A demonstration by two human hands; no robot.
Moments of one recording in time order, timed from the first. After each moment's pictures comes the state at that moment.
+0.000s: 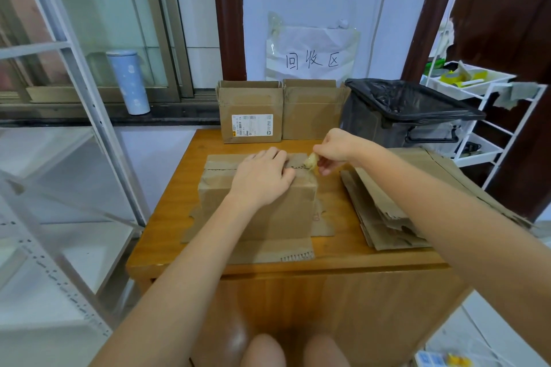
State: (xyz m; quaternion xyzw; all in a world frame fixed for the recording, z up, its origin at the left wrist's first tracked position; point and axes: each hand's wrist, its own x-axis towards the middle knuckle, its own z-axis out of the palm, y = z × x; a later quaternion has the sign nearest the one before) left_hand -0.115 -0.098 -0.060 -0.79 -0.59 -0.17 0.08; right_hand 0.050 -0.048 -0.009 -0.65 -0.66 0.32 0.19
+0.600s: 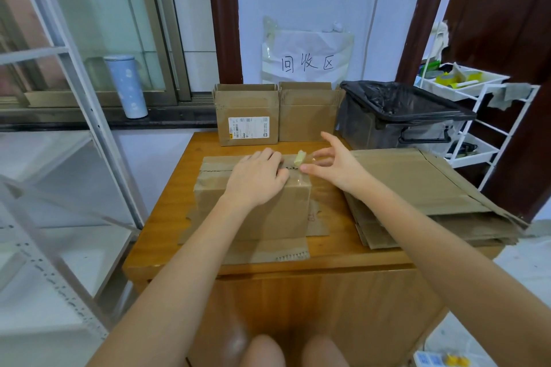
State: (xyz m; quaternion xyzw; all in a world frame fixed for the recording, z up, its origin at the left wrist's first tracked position) left_hand -0.116 -0.095 -0.060 -0.79 -0.58 -0.16 0.07; right_hand 0.073 -0.076 -0.058 -0.51 -0.69 0.33 0.38
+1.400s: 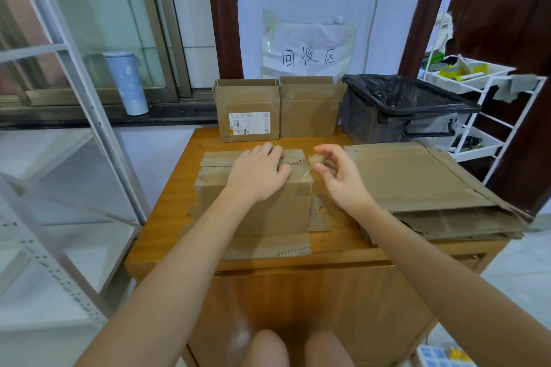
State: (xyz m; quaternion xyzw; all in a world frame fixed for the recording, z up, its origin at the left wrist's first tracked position) left_hand -0.115 -0.093 -0.061 -0.79 -0.59 -0.16 0.08; right_hand 0.067 -0.094 -0.093 -0.42 -0.70 0.27 0.51
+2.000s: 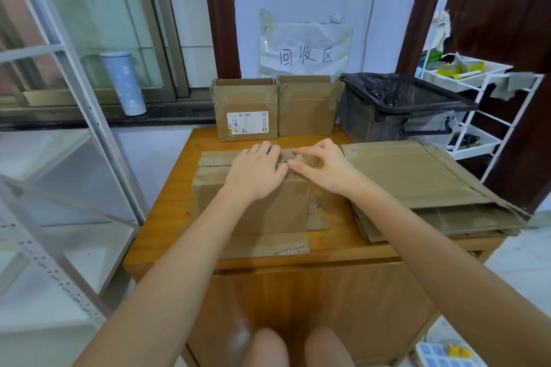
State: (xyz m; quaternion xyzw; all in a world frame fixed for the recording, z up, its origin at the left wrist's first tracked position) left_hand -0.114 -0.093 -0.061 -0.80 -0.58 -0.15 0.09; right_hand 0.060 -0.080 -0.064 -0.53 -0.77 0.20 0.29
